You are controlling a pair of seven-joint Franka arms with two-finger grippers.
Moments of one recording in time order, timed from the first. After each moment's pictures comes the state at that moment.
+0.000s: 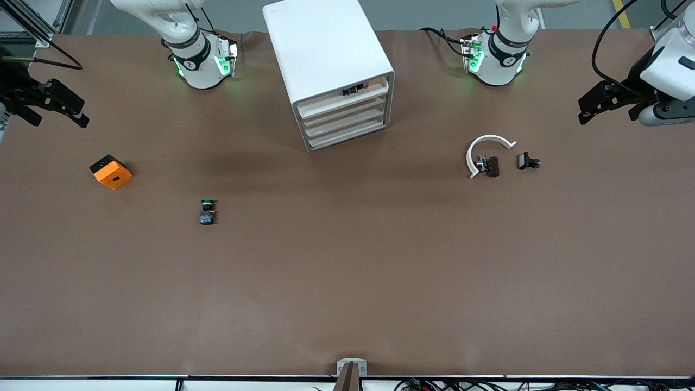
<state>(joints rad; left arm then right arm) 0.04 -0.14 -0.13 -1.69 0.02 1.53 -0.15 0.02 -0.21 -0.04 -1.77 0.01 1.64 0.04</state>
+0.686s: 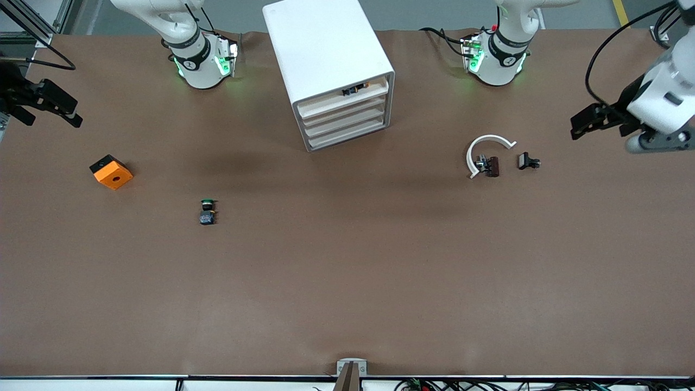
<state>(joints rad) 0.03 0.01 -0.14 -1.61 0.02 1.49 -0.16 0.01 -0.21 -0.05 -1.77 0.01 1.63 0.03</state>
